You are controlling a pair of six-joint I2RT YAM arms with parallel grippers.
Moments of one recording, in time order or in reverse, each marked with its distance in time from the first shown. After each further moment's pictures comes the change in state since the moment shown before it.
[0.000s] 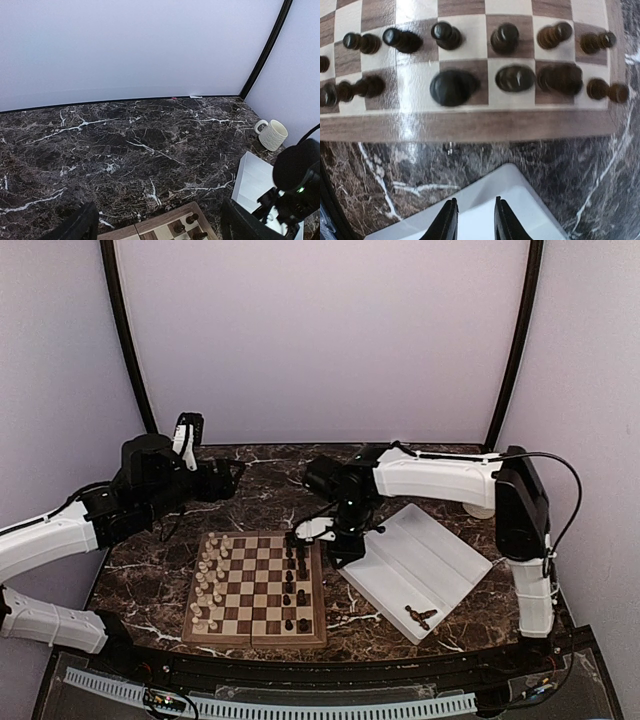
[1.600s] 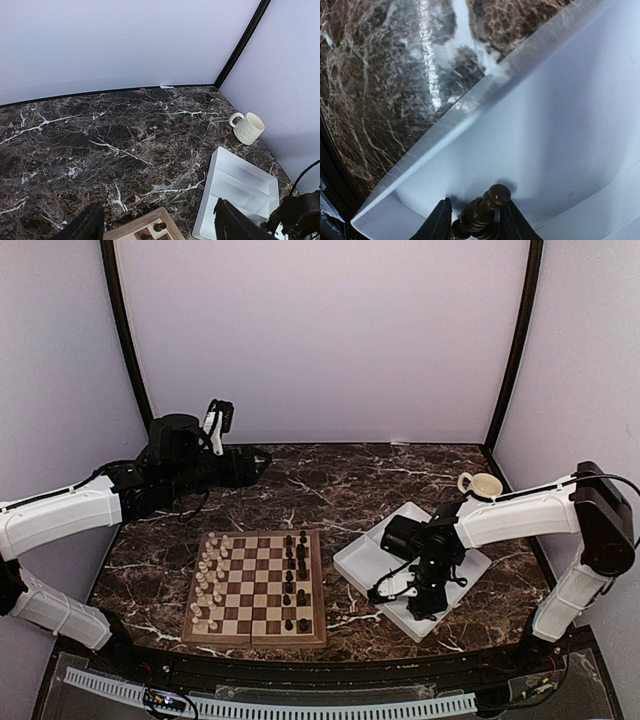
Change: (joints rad) left arm 0.005 0.206 0.174 -0.014 0.164 -0.043; right arm -0.030 -0.513 -0.898 0.191 0.072 0.072
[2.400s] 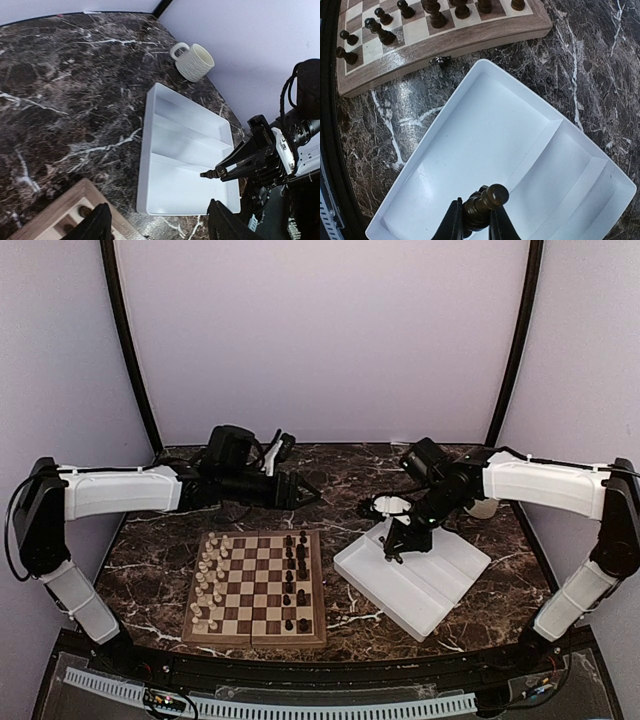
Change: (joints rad) left arm -0.015 0.320 0.114 0.022 0.464 -0.080; right arm -0.211 -0.077 0.231 0.116 -0.241 -0.025
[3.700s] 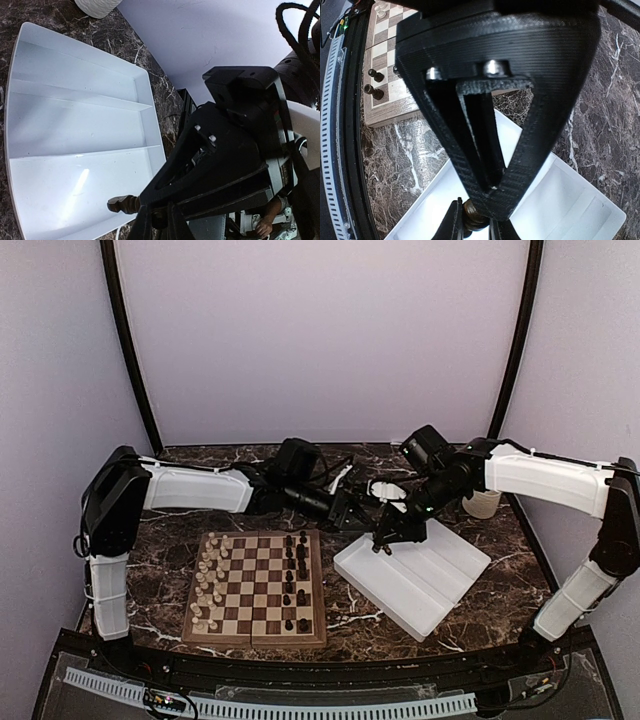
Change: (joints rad) left arm -0.137 0.439 0.356 0.045 0.457 -0.170; right arm -0.017 0.002 0.066 0.027 -0.145 0.008
